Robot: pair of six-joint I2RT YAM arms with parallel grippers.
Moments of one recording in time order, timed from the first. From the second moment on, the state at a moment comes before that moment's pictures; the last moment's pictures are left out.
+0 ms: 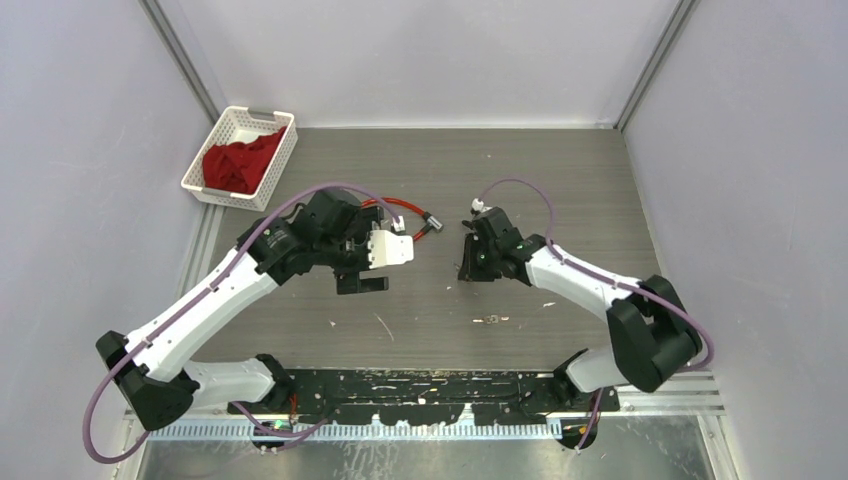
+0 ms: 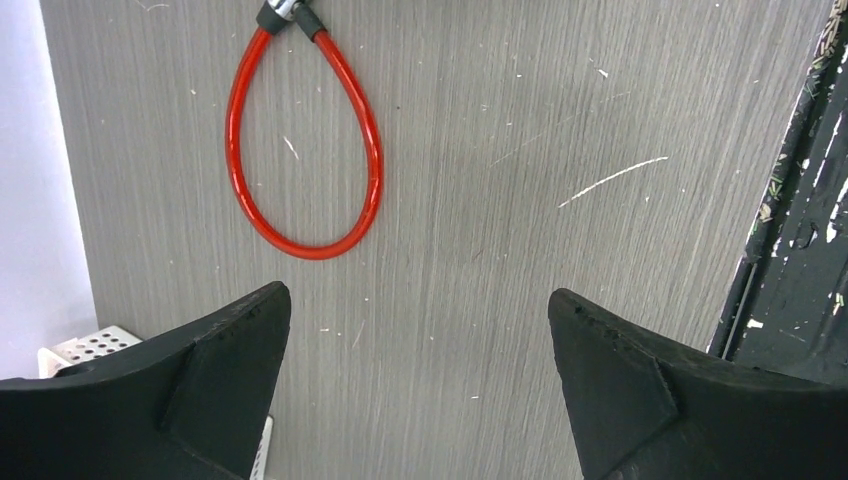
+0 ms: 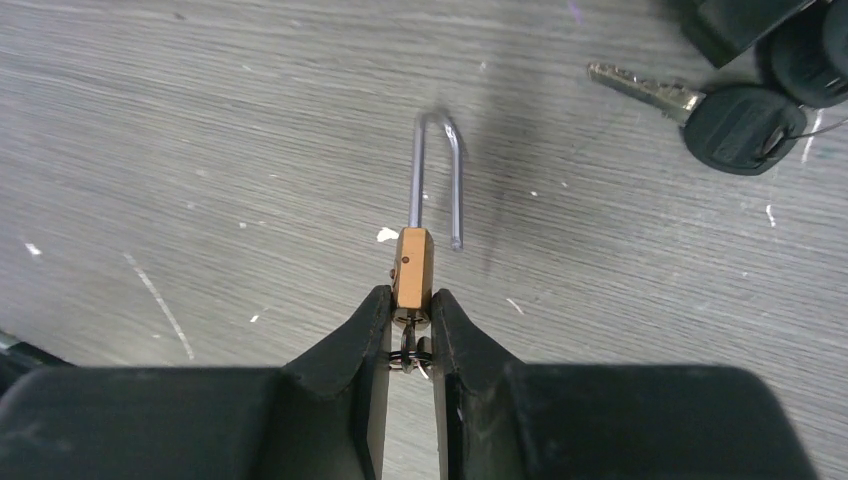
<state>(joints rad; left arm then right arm) -0.77 1.19 1.29 -0.98 0.14 0.78 0.58 1.39 0.82 -0.35 -0.07 0.55</state>
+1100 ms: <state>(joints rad) -0.68 1.21 1.30 -1.00 0.13 0.70 0.51 1.21 0.81 -0.47 0.00 0.59</state>
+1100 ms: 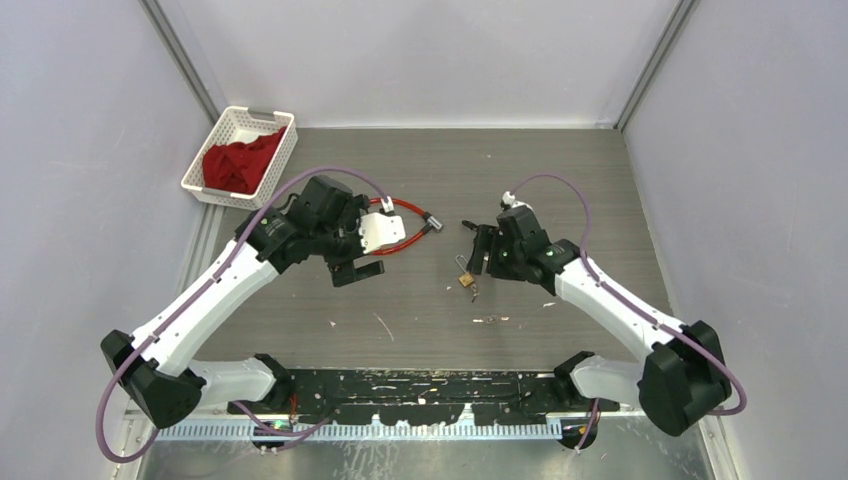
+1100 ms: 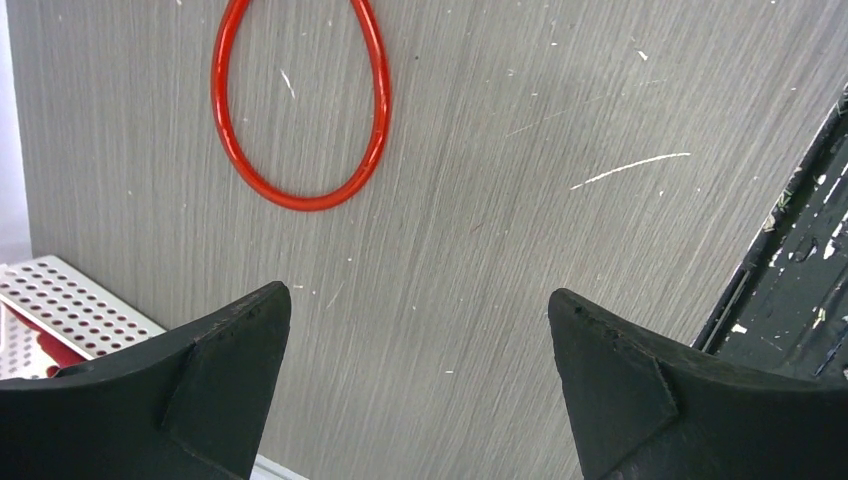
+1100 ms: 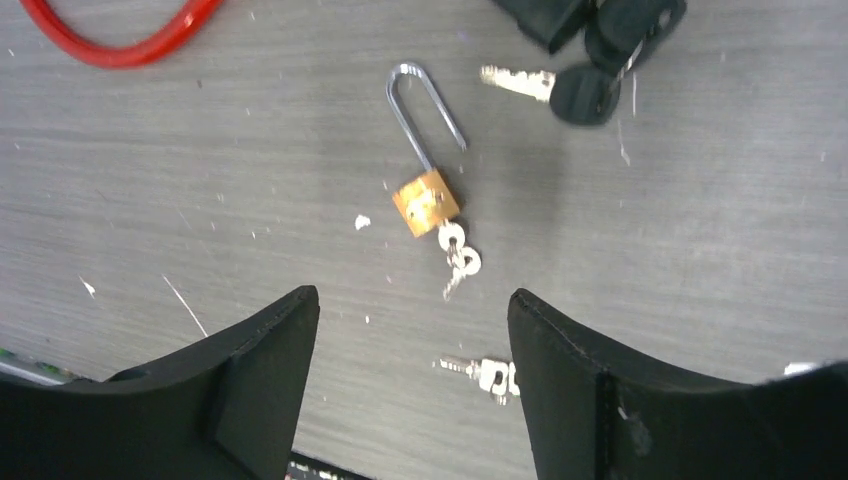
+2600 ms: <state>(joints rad) -0.65 1.22 1.30 -1.00 0.19 0.65 0.68 1.23 0.61 -0.56 0.15 0.80</state>
